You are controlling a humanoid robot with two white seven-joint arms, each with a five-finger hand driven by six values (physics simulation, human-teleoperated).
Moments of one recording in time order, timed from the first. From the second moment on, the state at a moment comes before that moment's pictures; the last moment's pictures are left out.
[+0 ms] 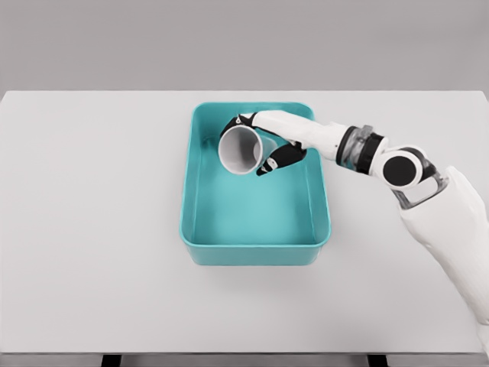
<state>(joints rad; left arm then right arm) -0.09 0.00 -0.14 -0.05 0.03 0.01 -0.16 -0.60 -0.40 0.55 -1.58 0.19 -0.07 0.61</state>
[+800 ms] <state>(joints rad) -0.09 0.00 -0.14 -0.05 0.03 0.01 -0.16 -0.50 -0.50 0.48 -1.68 0.11 0.09 0.61</state>
